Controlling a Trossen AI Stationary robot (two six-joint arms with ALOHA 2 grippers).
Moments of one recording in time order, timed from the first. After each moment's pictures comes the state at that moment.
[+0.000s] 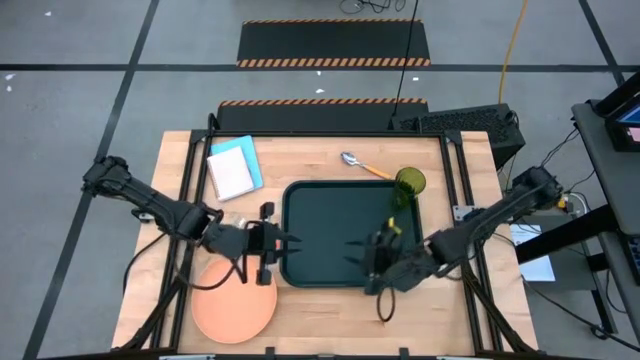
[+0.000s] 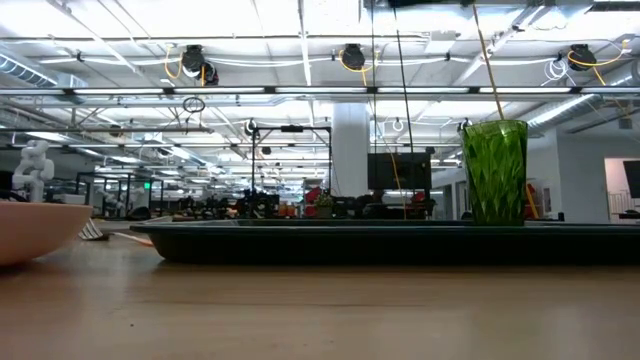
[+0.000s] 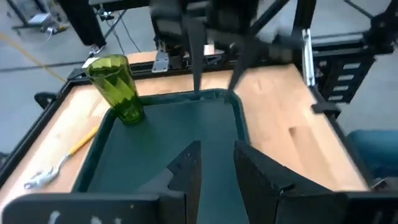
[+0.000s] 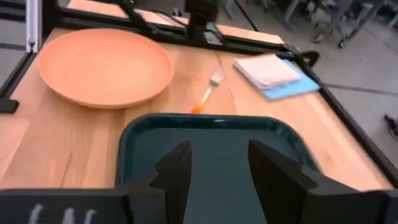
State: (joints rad) left arm -0.48 1.31 1.13 -0.30 -0.45 -0.12; right arm 0.55 1.45 1.00 -0.15 0.71 0.20
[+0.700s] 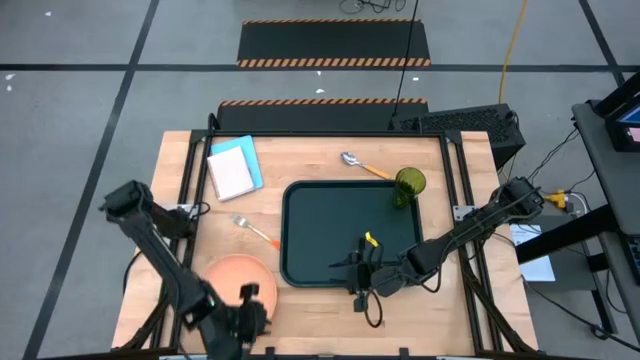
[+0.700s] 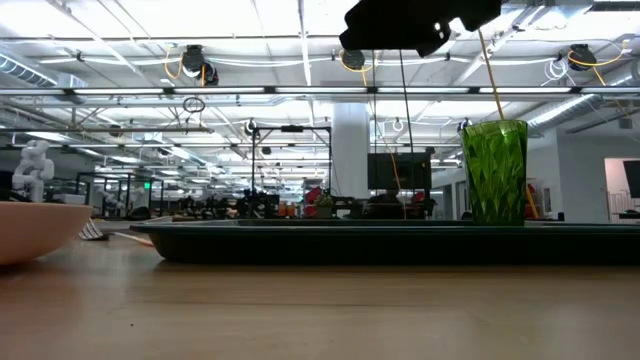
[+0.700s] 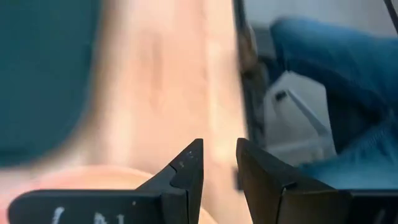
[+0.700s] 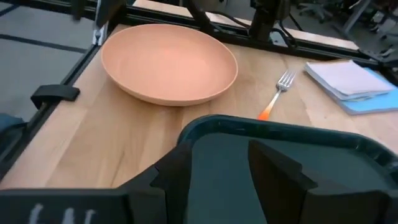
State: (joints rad) left arm -0.91 1.68 1.22 -0.48 -0.37 -0.81; right arm 0.52 1.63 0.93 0.20 0.49 0.12
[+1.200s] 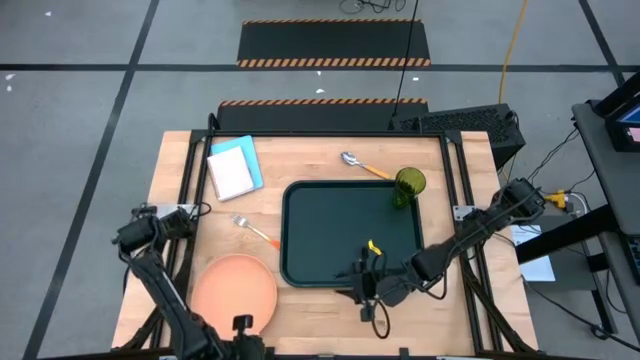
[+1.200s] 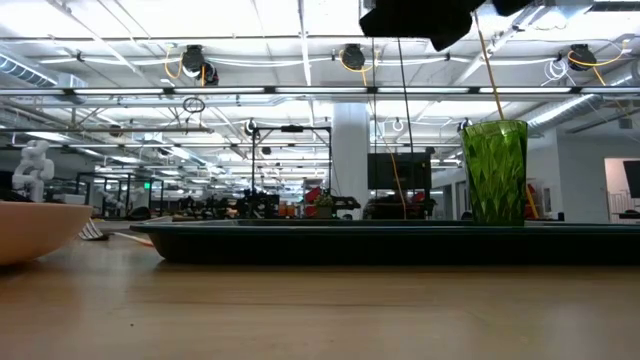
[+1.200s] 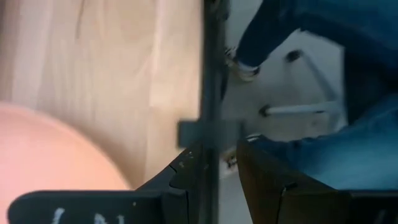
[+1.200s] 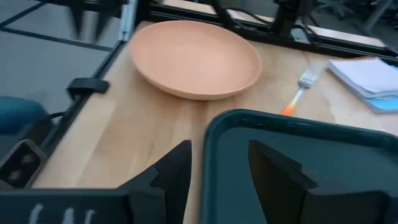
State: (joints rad) left arm -1.02 1.98 1.50 -0.69 -0.34 -1.03; right arm 0.58 1.63 0.93 0.18 0.48 0.15
